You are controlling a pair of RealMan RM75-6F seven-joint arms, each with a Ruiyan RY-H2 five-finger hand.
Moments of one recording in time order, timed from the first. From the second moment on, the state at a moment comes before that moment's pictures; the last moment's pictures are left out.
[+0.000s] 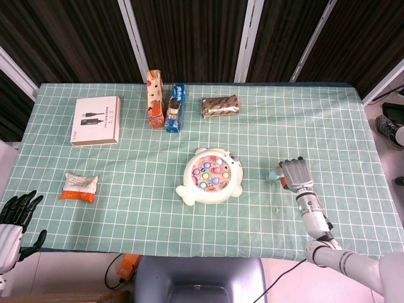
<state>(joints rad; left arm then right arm) -0.05 -1.08 0.02 -1.56 1.65 1.58 -0.10 0.65 -1.59 0.13 -1.10 -0.93 0.91 -0.55</state>
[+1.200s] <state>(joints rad) -0.04 -1.08 0.03 -1.55 1.66 1.60 -0.11 0.60 -1.66 0.15 -0.97 -1.07 0.96 -0.34</state>
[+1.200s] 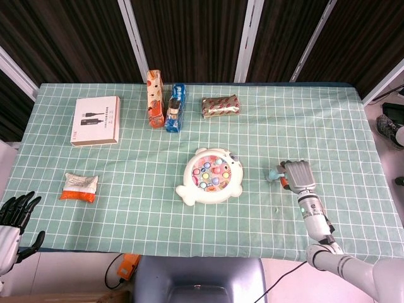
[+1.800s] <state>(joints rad) -0.05 -1.08 0.02 -1.55 1.66 1.60 -0.11 0.62 -1.49 0.22 -1.33 -1.10 1.05 -0.49</state>
